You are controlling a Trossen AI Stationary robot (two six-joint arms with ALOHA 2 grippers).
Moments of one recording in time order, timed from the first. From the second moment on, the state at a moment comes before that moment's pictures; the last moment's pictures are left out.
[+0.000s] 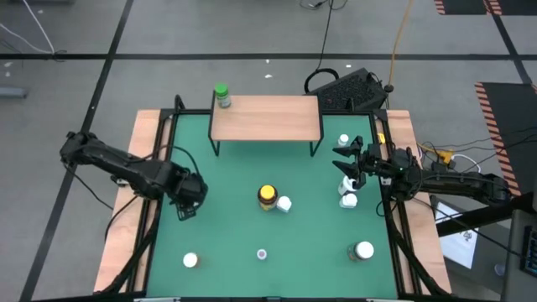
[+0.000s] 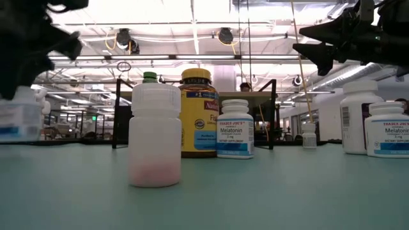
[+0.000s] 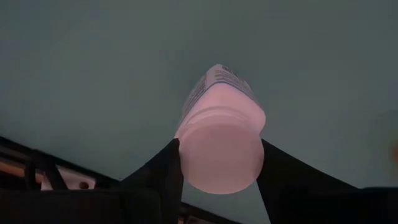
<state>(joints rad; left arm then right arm) -0.26 1.15 0.83 -1.24 0.03 -0.65 -0.29 0.49 0.01 0.71 -0.13 0.25</state>
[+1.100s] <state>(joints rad) 0.63 1.77 1.97 -1.57 -0.09 0.18 -0.29 0.49 0.01 0.69 -0.13 0.25</state>
